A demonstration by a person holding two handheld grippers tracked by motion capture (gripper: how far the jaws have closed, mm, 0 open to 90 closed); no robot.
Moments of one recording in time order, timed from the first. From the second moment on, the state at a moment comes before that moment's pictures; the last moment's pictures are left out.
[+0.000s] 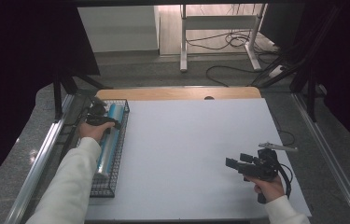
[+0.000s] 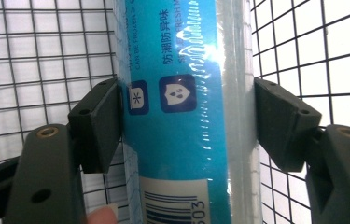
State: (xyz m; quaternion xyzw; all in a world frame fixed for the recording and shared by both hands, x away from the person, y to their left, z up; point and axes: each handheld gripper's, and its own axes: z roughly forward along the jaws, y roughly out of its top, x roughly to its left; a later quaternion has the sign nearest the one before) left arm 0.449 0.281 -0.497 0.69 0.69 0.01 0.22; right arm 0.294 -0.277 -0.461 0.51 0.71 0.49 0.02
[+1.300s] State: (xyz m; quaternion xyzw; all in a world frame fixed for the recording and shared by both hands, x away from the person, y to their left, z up) left arm 0.246 0.229 -0.426 0.77 0.46 0.08 0.42; right arm 0.281 -0.284 -0.458 0.43 0.77 0.47 0.08
